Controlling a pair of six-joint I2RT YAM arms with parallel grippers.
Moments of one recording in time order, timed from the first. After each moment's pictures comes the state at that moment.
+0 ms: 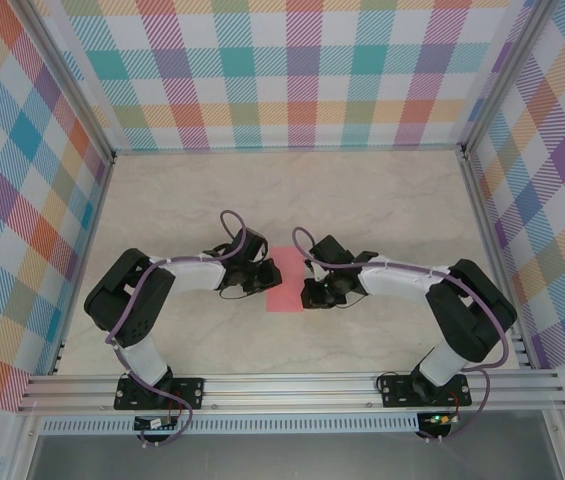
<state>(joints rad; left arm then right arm) -0.62 1.73 0.84 -0.10 0.30 -0.87 0.75 1.60 0.85 -0.41 -0.34 0.60</state>
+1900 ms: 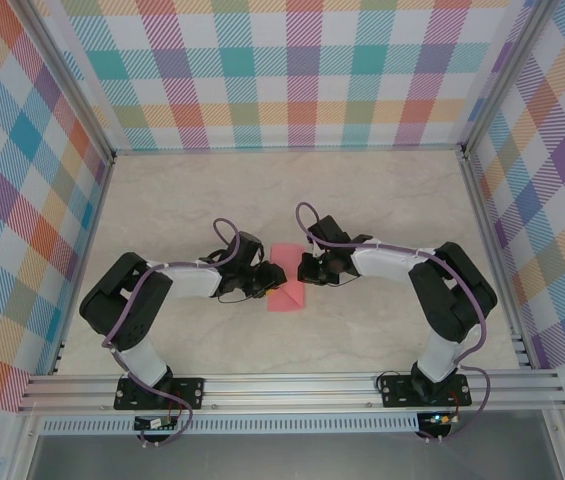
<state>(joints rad) -0.62 1.70 0.75 0.05 0.38 -1.03 0.66 1.74 0.97 -0.33 -0.30 0.71</state>
